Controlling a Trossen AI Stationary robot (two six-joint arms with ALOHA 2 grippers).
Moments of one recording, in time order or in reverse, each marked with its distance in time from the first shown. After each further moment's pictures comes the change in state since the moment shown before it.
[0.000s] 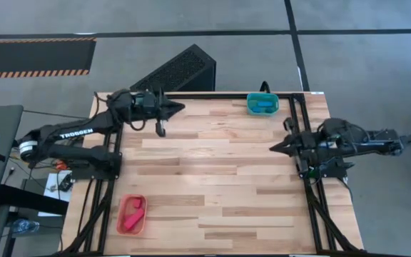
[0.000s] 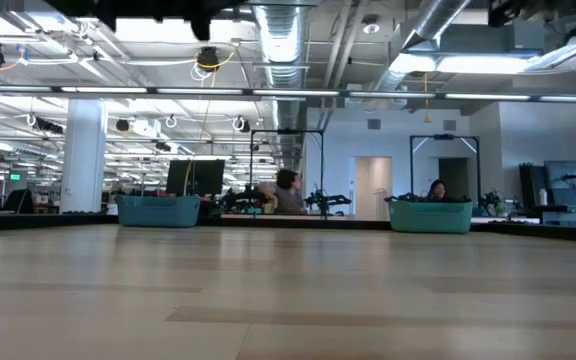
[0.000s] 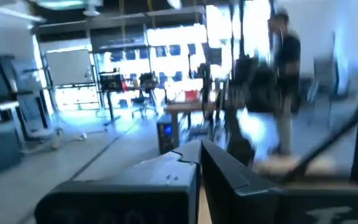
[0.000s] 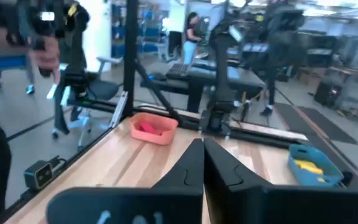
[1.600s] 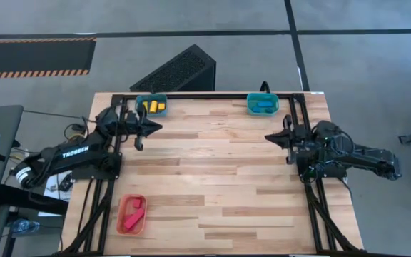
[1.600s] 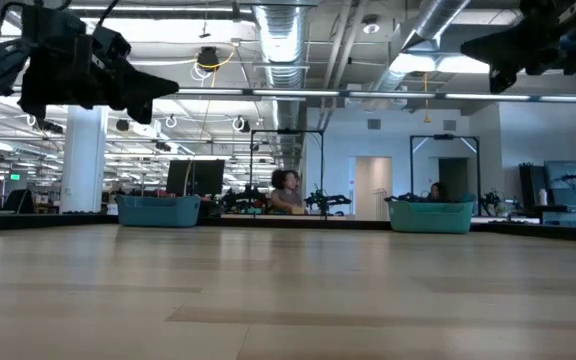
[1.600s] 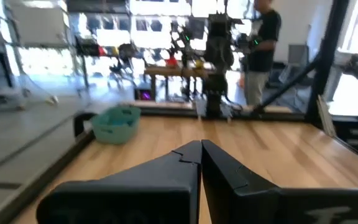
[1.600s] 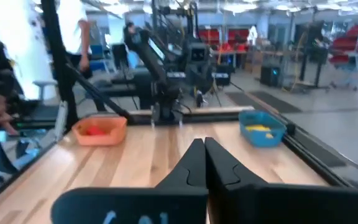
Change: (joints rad) left arm 0.408 -0.268 -0.639 0.269 0.495 -0.082; right arm -0.341 -0.208 -0.304 0.145 -0.086 0.166
